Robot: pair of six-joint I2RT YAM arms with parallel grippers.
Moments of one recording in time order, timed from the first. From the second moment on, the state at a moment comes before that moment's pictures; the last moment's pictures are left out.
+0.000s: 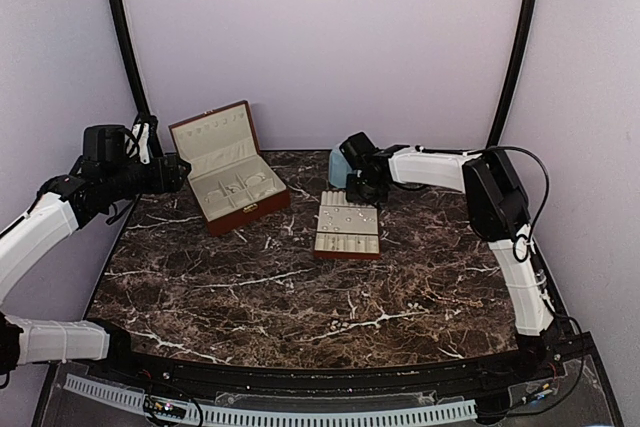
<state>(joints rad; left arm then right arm) -0.21 1.03 0.90 -0.34 0.06 -0.16 0.65 2.36 1.92 -0.59 0.31 0.61</state>
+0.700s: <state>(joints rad) -0.21 1.03 0.90 -0.34 0.06 -0.16 0.65 2.35 1.95 -0.63 0.31 0.60</state>
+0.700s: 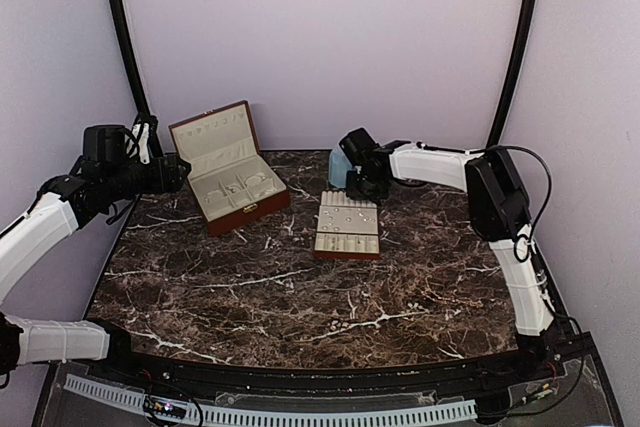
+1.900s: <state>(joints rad) -0.21 1.03 0.90 -0.34 0.06 -0.16 0.65 2.34 1.95 -0.62 0.32 0.57</state>
